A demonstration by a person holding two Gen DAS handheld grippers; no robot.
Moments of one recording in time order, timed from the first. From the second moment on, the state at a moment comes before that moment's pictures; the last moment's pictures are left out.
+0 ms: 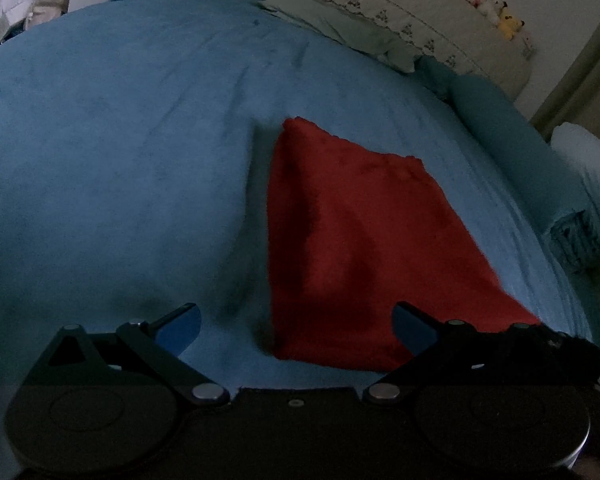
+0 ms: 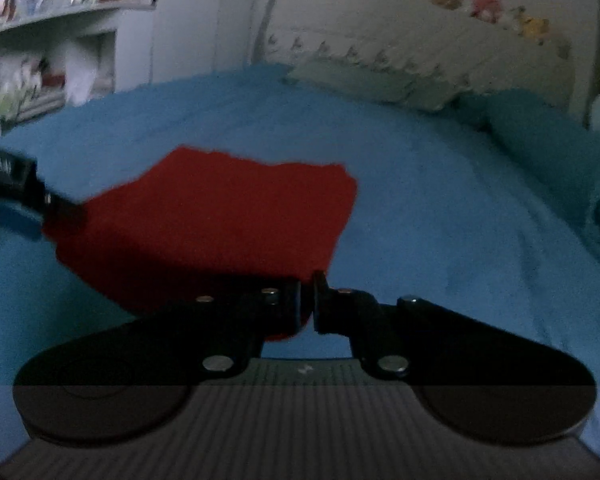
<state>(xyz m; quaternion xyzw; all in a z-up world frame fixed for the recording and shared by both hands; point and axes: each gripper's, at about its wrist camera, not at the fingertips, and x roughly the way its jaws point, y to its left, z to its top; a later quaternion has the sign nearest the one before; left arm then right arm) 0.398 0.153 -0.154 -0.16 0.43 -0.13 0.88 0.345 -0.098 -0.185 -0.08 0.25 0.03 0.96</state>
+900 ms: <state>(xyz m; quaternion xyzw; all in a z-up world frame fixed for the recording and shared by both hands) 0.405 0.122 -0.170 -0.03 0.44 -0.08 0.89 0.355 -0.134 -0.225 0.00 0.34 0.07 0.94</state>
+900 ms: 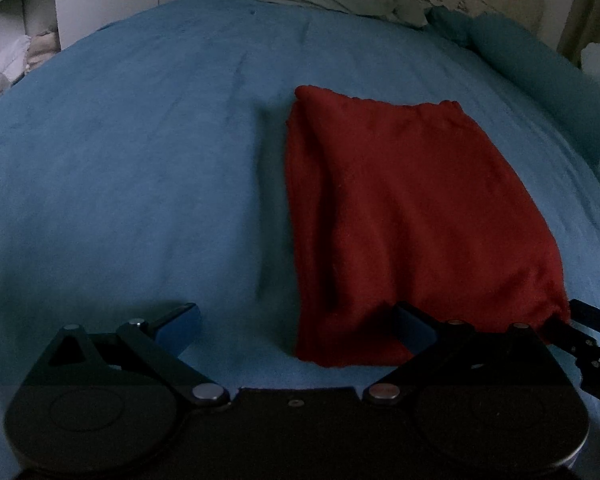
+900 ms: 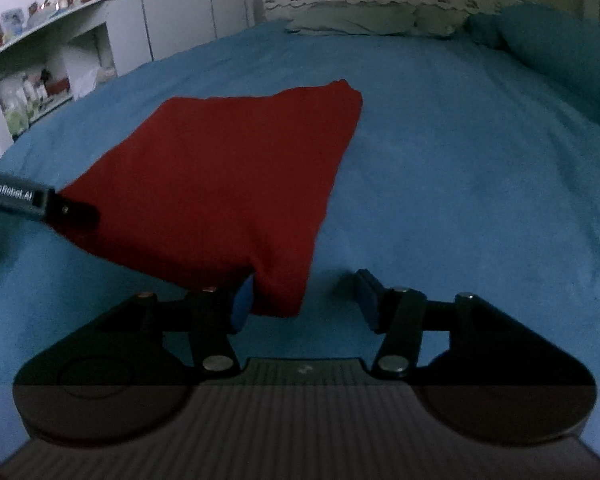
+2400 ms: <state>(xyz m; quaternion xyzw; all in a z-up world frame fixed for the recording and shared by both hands) 0.454 0.034 -0.074 -0.06 0.47 -0.21 0.85 0.397 -0.186 -0.095 0.15 0.39 0.17 0.89</state>
